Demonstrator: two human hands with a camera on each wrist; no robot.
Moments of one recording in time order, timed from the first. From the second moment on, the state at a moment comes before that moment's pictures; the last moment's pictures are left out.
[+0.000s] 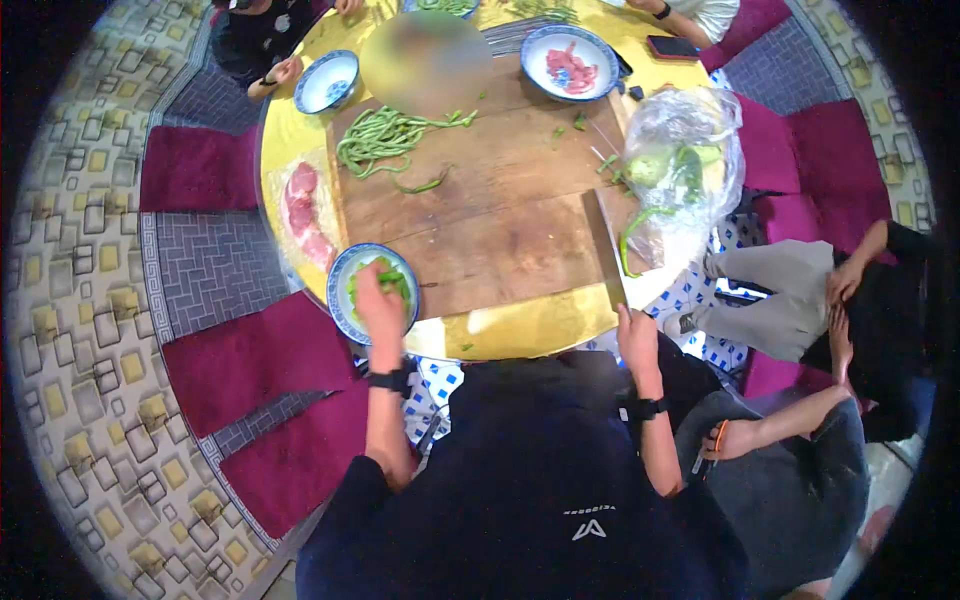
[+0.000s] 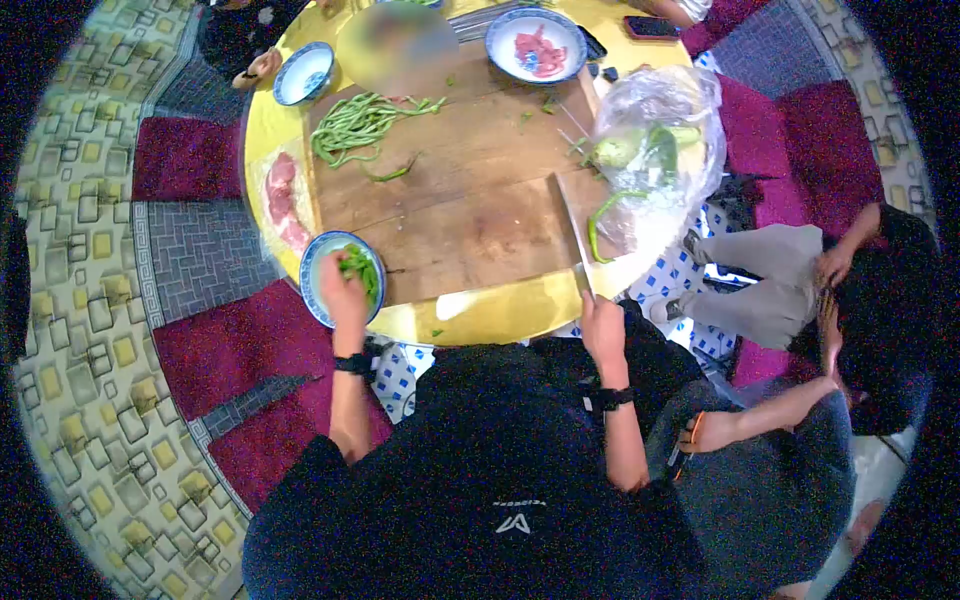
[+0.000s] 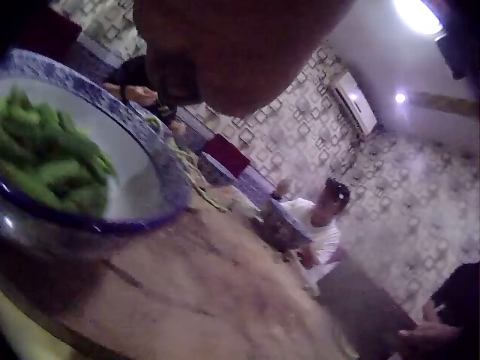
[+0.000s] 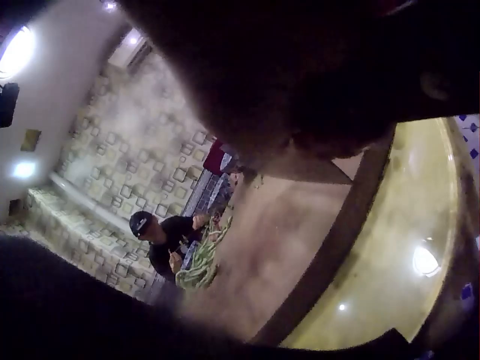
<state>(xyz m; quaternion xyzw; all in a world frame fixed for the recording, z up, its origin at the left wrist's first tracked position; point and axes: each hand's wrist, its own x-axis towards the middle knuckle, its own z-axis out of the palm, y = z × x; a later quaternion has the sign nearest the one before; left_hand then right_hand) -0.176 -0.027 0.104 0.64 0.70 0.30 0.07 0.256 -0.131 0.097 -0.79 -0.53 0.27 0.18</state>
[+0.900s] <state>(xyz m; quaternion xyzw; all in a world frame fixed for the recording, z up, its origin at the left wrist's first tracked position) 0.038 0.083 0.068 0.51 0.52 0.51 0.46 0.292 -0.160 0.104 -0.84 -0.45 0.26 0.16</state>
